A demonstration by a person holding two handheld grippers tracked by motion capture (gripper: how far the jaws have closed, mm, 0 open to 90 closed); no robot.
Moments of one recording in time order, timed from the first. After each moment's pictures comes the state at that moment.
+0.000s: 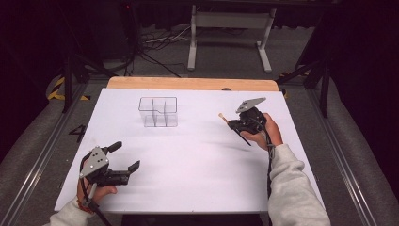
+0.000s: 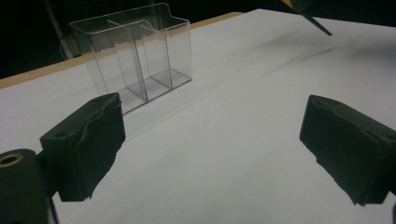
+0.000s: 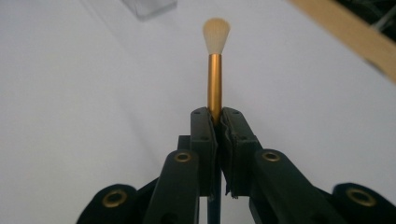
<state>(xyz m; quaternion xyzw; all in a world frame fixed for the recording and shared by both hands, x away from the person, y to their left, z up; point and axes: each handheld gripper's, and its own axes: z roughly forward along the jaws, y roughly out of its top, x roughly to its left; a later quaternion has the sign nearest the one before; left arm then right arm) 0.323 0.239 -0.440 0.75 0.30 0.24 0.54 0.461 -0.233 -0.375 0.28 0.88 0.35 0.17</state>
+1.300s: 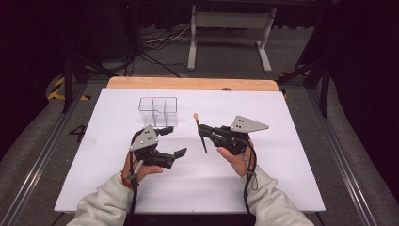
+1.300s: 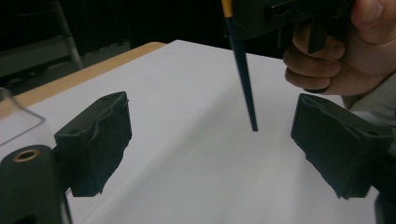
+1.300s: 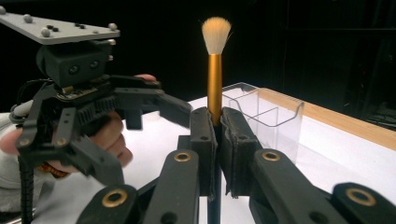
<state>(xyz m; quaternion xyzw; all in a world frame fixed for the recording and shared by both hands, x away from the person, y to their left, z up) 0.373 0.108 -0.407 0.77 0.19 0.14 0.59 0.388 -0.168 -0.379 0.20 0.73 0.64 0.14</state>
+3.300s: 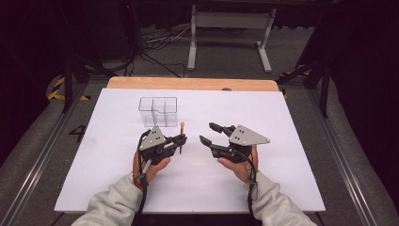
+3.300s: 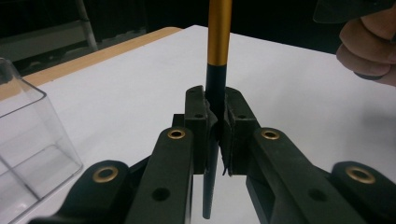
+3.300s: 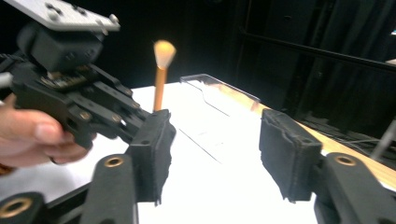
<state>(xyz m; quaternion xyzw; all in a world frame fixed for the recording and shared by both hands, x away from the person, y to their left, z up) 0.382 0.106 -0.420 0.77 0.23 0.16 0.57 0.363 -0.172 -0.379 0.21 0.74 0.59 0.25</state>
